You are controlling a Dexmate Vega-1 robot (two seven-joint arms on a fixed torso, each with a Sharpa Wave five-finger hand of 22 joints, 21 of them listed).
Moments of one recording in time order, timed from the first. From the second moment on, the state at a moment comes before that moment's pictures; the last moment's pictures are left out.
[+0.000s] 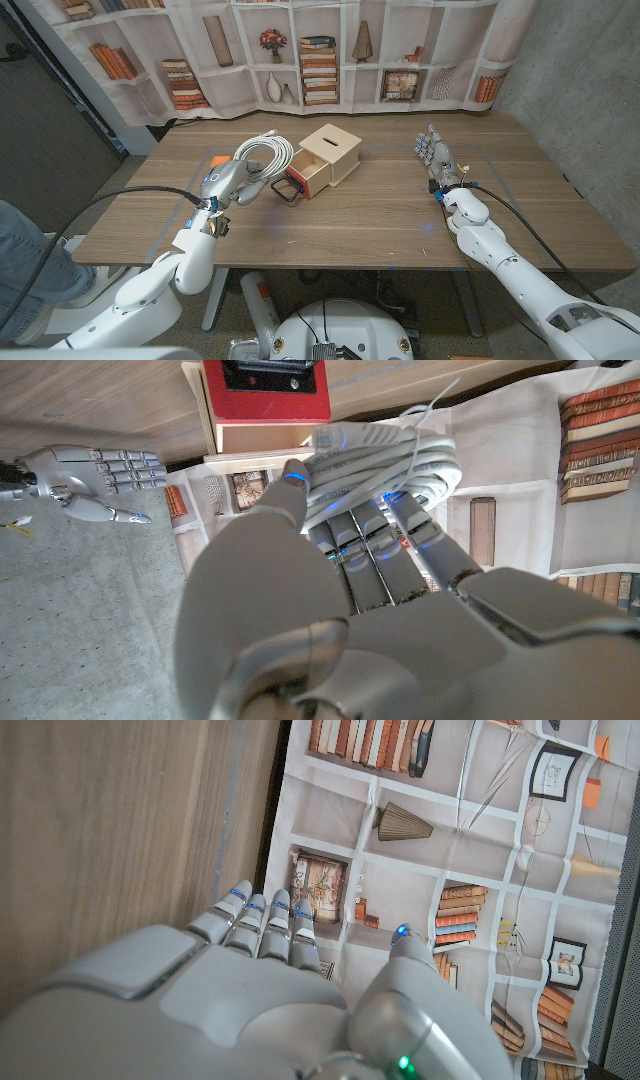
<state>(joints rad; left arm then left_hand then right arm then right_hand) 1.47 0.86 0.21 -2.14 0.62 0.26 0.54 1.12 0.04 0.45 -0.16 0.17 0.92 -0.03 0.30 0.19 0.97 -0.14 0.20 0.20 0.95 -0.14 0.19 0.18 0.67 -0.06 0.43 0.18 -0.85 -0.43 -0.34 -1.21 0.66 0.35 -0.03 0.17 0.01 0.24 -0.11 0.21 0.24 0.05 0.20 0.18 0.24 0.07 0.21 0.18 0.14 0.02 0.19 0.18 0.17 -0.04 0.21 0.18</state>
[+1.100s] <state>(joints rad) 1.34 0.85 0.31 -2.07 0.61 0.19 0.59 1.10 0.03 0.46 -0.15 0.17 0.93 -0.03 0.29 0.19 0.98 -0.15 0.20 0.20 0.95 -0.14 0.19 0.18 0.67 -0.06 0.43 0.18 -0.87 -0.44 -0.32 -1.23 0.68 0.35 -0.03 0.17 0.01 0.23 -0.11 0.21 0.24 0.05 0.20 0.18 0.24 0.07 0.21 0.18 0.14 0.02 0.19 0.18 0.17 -0.04 0.21 0.18</state>
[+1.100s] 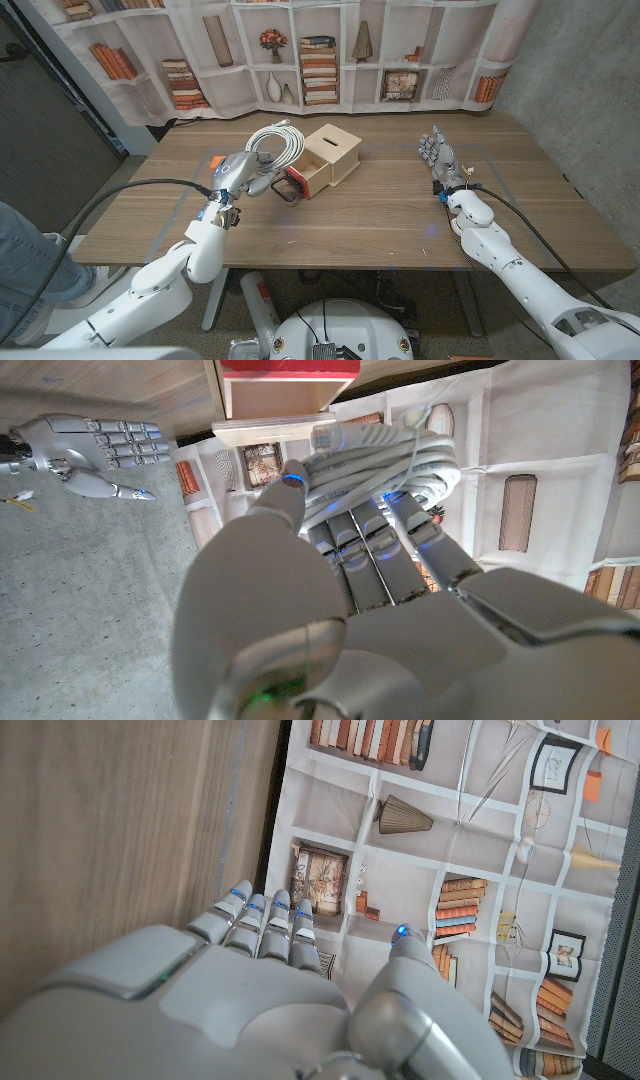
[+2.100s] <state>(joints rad) 1.19 0.85 0.40 -1.98 0.58 0.12 0.60 1.10 0.03 0.46 -0.15 0.16 0.94 -0.03 0.30 0.19 0.98 -0.15 0.20 0.20 0.95 -0.14 0.19 0.18 0.66 -0.07 0.43 0.18 -0.89 -0.45 -0.32 -1.25 0.68 0.35 -0.04 0.17 0.01 0.23 -0.12 0.21 0.24 0.05 0.20 0.18 0.24 0.07 0.21 0.18 0.15 0.02 0.19 0.18 0.18 -0.04 0.21 0.18</state>
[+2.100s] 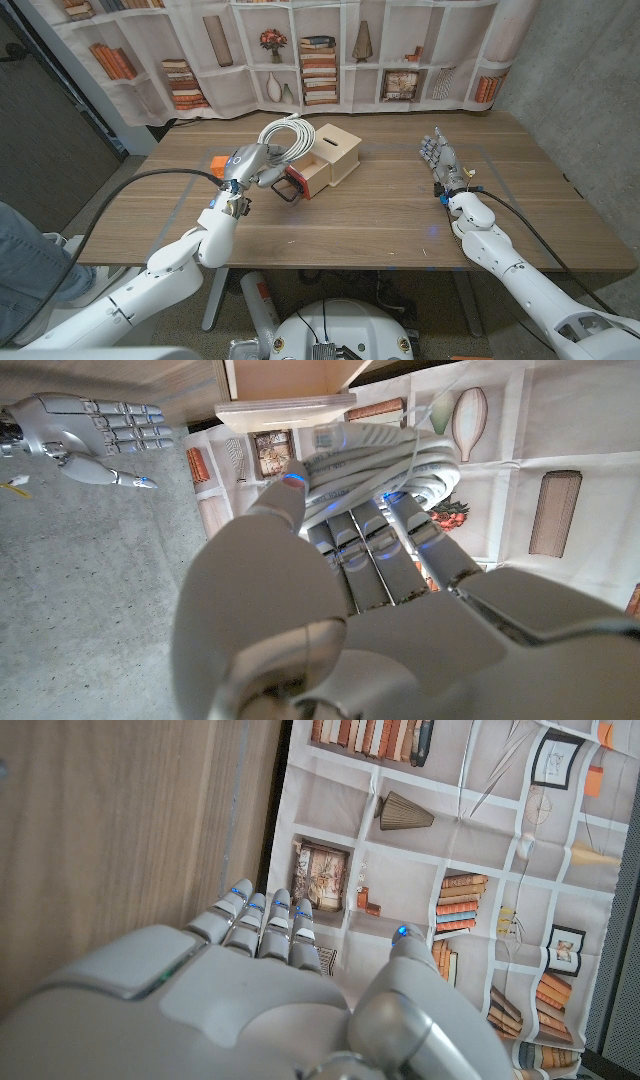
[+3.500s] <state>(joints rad) 1.03 0.79 0.53 -1.85 0.59 0.04 0.62 1.09 0.04 0.46 -0.15 0.17 0.94 -0.03 0.29 0.19 0.98 -0.15 0.19 0.20 0.92 -0.13 0.19 0.18 0.63 -0.06 0.42 0.18 -0.94 -0.46 -0.30 -1.28 0.69 0.37 -0.06 0.17 0.01 0.23 -0.12 0.21 0.24 0.05 0.20 0.18 0.25 0.07 0.21 0.18 0.16 0.02 0.19 0.18 0.18 -0.04 0.21 0.18</state>
